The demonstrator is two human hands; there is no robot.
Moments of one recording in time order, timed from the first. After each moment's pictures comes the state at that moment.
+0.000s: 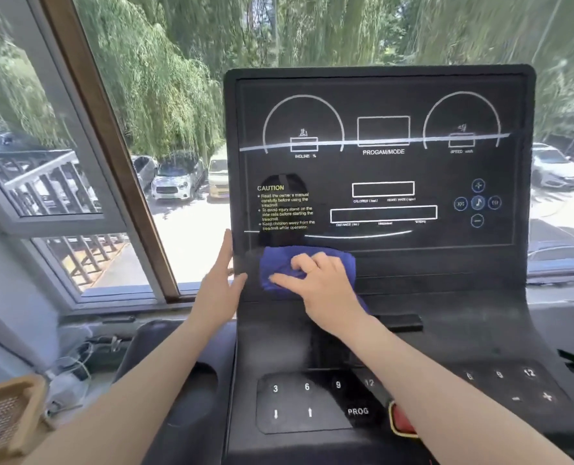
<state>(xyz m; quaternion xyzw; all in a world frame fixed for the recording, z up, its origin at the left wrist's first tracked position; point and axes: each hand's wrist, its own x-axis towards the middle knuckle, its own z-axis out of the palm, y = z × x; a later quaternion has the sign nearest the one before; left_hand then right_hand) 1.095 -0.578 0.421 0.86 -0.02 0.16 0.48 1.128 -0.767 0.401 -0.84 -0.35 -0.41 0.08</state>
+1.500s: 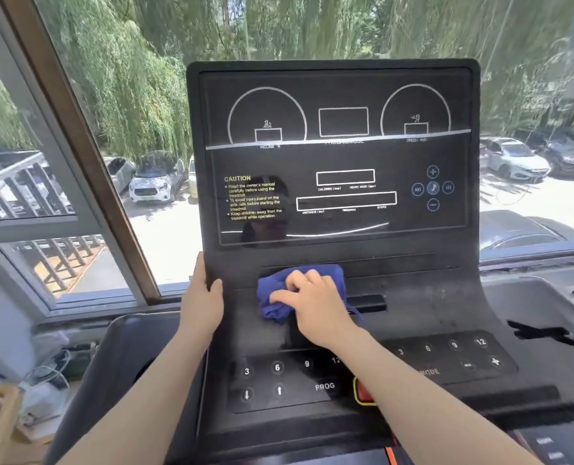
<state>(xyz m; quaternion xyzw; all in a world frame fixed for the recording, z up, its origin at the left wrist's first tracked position) 1.080 -0.610 0.393 0.84 0.14 0.15 0.50 1.098 -0.807 0.375 -0.90 -0.31 -0.29 0.09</state>
